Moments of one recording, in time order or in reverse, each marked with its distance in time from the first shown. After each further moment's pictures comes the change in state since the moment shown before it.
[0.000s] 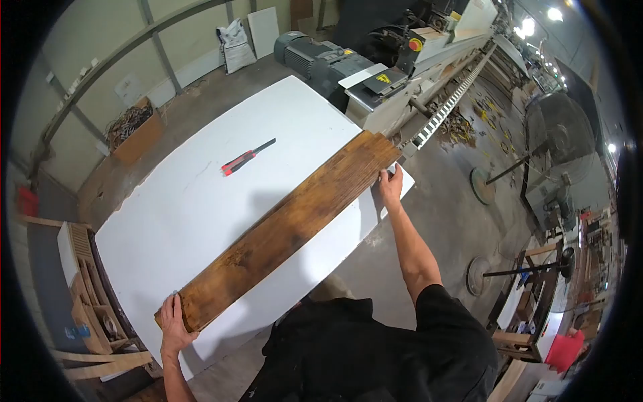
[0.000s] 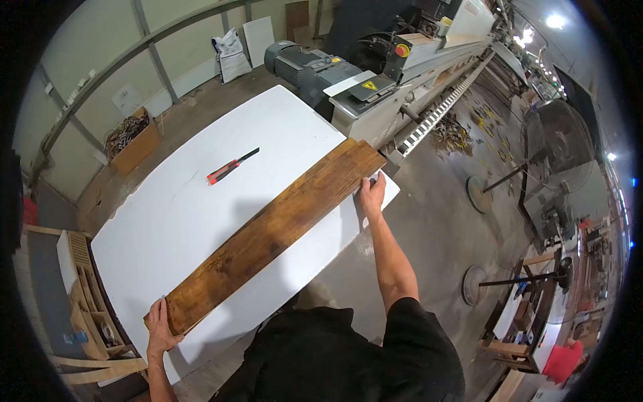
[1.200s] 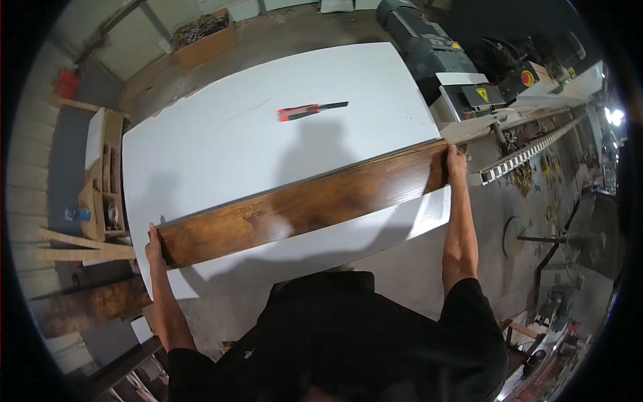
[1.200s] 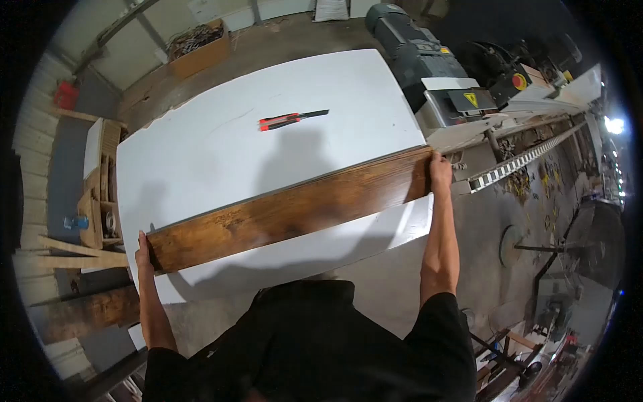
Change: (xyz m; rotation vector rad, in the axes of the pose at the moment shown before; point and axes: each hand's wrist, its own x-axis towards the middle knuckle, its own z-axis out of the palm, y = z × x) left_hand 0.006 -0.124 0.082 -1.196 0.701 -1.163; right_hand 0.152 -0.027 0.063 -0.277 -0.403 0.181
